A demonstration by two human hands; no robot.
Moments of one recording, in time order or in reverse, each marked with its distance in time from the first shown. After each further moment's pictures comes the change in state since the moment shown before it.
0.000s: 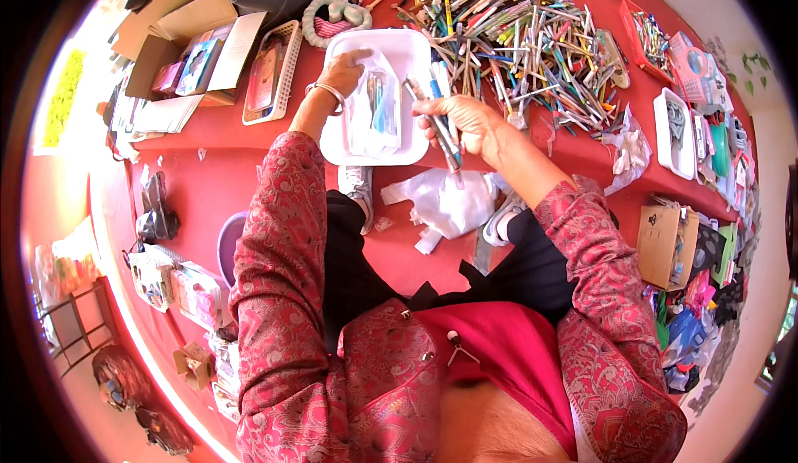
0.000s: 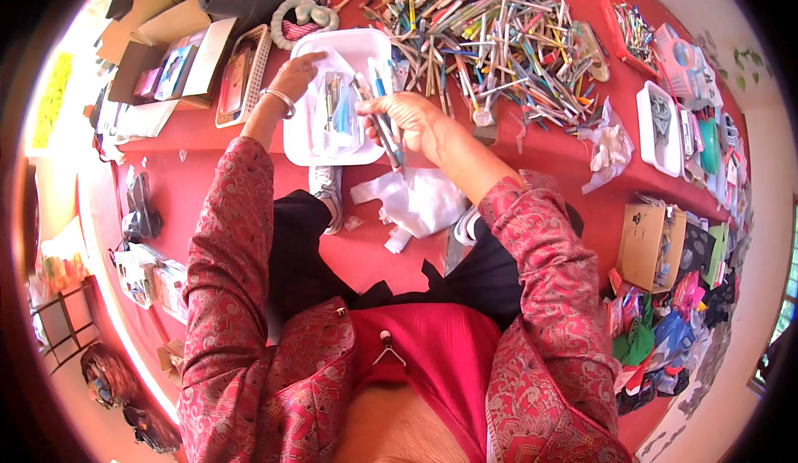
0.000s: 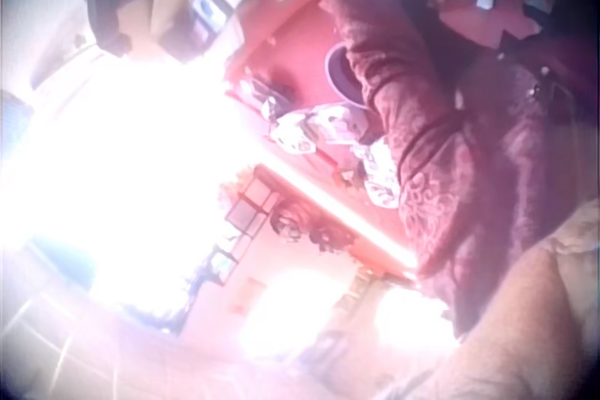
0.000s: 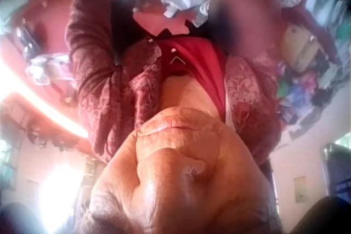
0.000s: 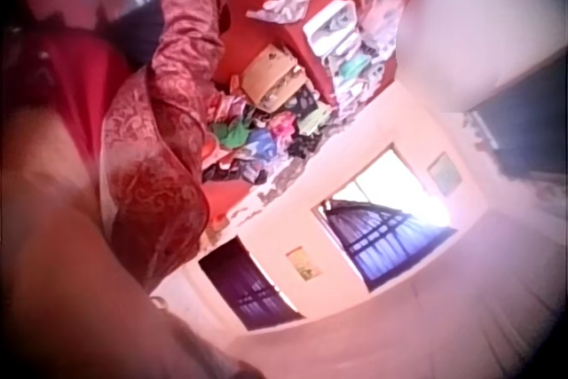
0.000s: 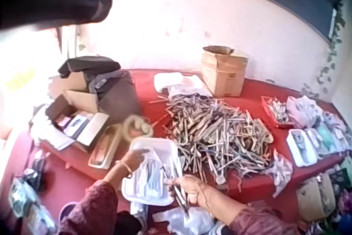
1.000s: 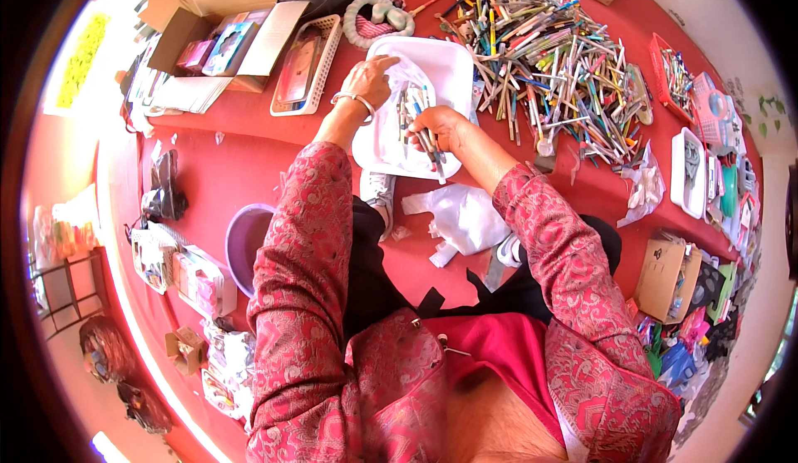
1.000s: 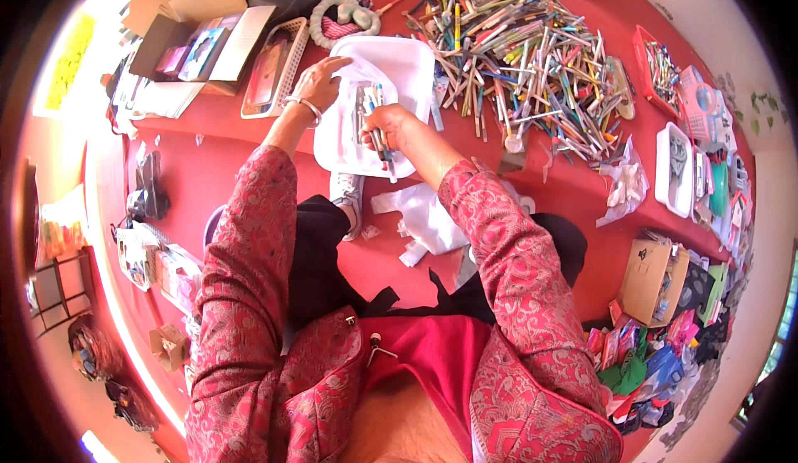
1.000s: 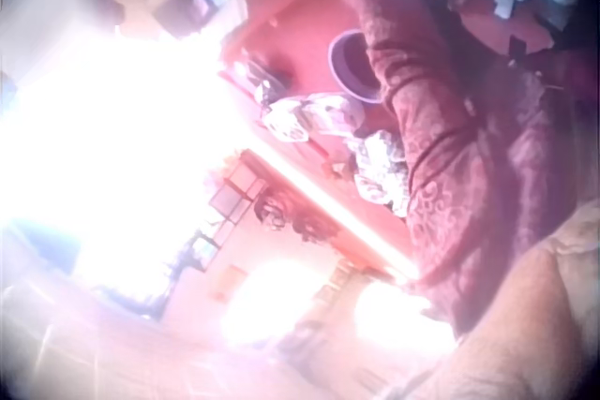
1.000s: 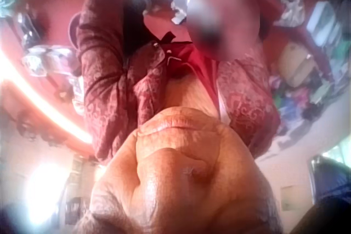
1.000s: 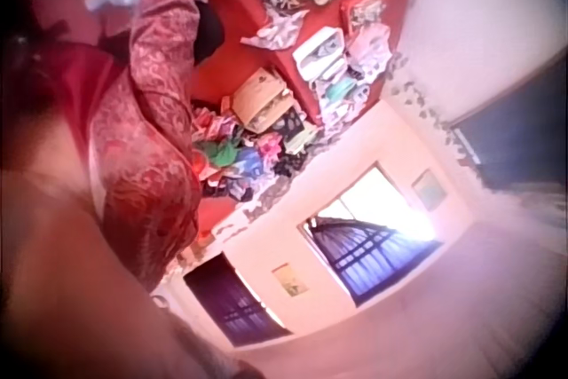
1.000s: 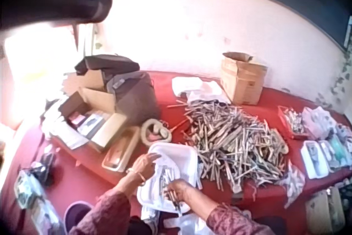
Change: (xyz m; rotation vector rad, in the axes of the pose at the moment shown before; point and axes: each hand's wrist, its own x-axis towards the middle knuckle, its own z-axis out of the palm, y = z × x) left_hand -0.016 -0.024 -0.015 0.234 0.185 0.153; right_hand 0.131 0.033 0.028 -0.239 0.137 0.141
